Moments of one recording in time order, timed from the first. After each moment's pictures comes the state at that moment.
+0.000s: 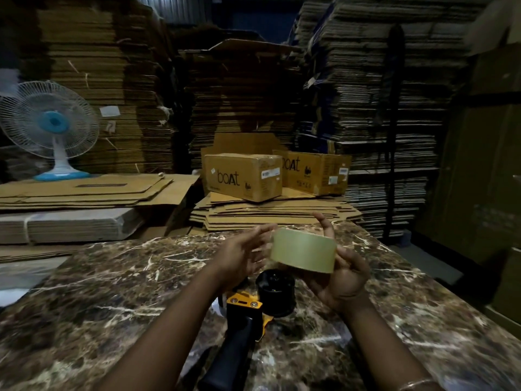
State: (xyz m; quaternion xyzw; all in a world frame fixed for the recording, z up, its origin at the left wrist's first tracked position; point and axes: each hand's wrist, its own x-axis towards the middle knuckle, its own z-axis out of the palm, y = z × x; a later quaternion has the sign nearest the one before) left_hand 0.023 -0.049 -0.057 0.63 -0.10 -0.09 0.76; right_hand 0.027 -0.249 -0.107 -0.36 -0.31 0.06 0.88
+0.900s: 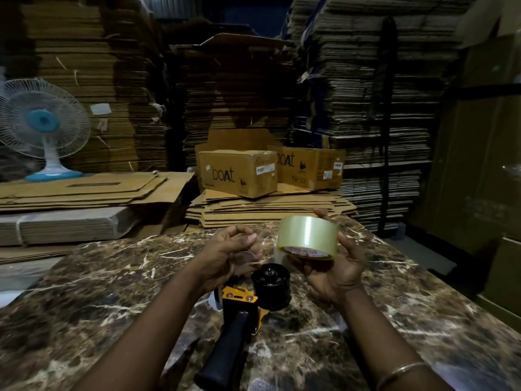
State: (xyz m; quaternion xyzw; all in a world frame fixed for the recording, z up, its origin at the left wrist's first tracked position) left_hand 0.020 -0.027 -0.061 0.59 -0.14 -0.13 0.78; right_hand 0.027 -0.253 -0.107 -0.33 -0.25 0.04 0.91
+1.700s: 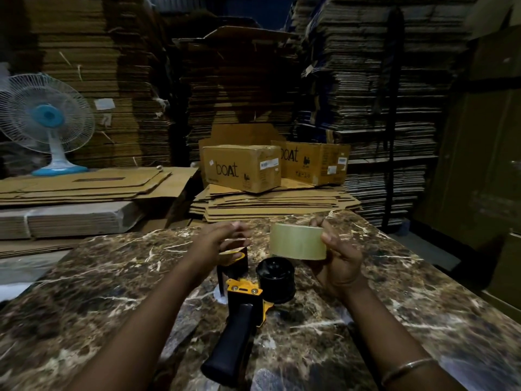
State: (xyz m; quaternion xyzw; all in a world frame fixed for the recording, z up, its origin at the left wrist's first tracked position) left_hand 0.018 -0.005 -0.063 0.71 -0.09 0.01 0.70; right_hand 0.028 -0.251 -0.109 -0.40 -0.27 0.02 0.87
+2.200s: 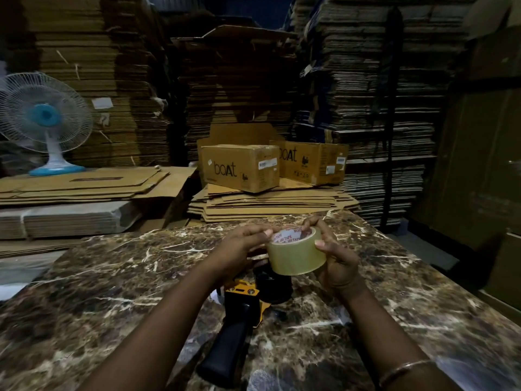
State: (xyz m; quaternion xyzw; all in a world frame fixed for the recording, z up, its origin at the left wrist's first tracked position) left_hand 0.012 -0.051 -0.059 0.73 -0.12 -0.09 0.67; right_hand 0.033 -0.253 -0.108 -0.44 -0.32 0.01 0.84
